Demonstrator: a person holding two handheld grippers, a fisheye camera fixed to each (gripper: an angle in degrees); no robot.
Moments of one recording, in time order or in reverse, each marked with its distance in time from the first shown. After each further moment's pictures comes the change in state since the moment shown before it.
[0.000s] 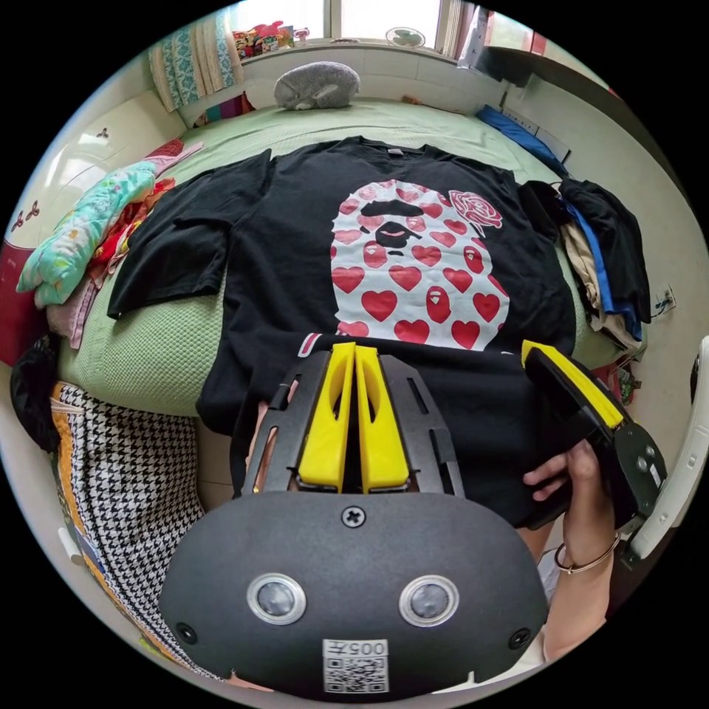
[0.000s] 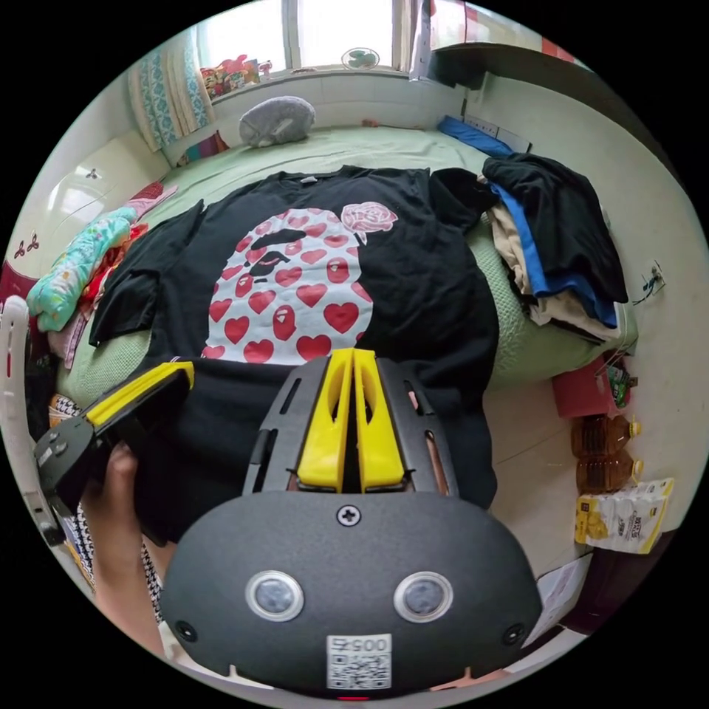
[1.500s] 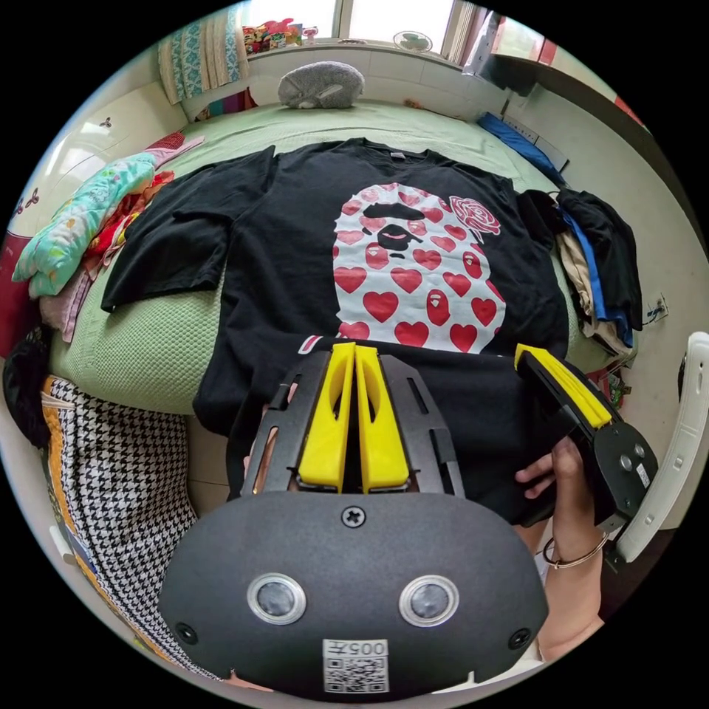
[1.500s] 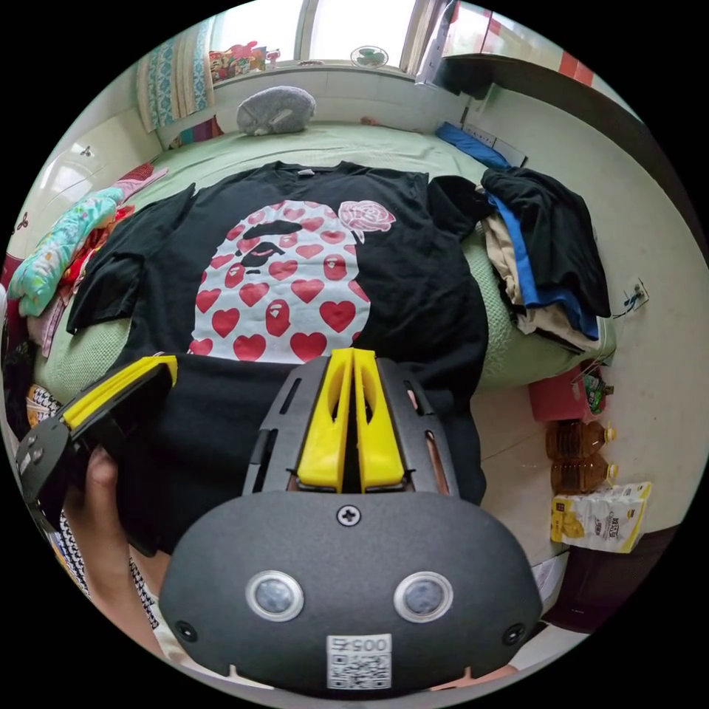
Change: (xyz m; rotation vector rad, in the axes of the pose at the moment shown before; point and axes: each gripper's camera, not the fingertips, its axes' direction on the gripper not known) left arm 0.007 -0.002 0.001 0.007 0.044 -0.022; right arm -0.041 -0.004 0.016 -0.003 0.112 -0.044
